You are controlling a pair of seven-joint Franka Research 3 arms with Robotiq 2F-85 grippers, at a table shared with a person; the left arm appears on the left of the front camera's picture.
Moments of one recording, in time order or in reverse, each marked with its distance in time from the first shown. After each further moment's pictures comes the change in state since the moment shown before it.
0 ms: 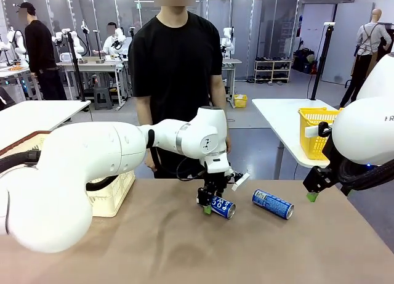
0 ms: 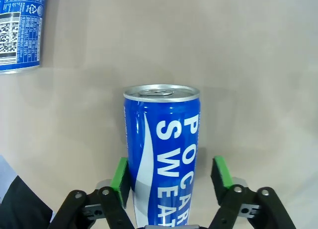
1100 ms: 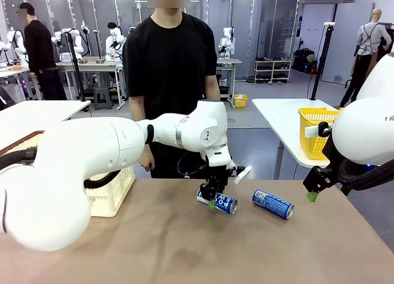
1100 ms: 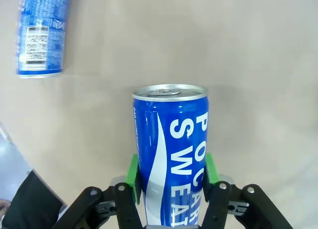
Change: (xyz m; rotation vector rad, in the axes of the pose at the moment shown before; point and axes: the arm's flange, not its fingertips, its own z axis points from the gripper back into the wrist) left arm 0.006 -0.002 0.042 0.016 -0.043 0.010; right arm 0.000 0.000 0.000 0.000 0.000 0.000
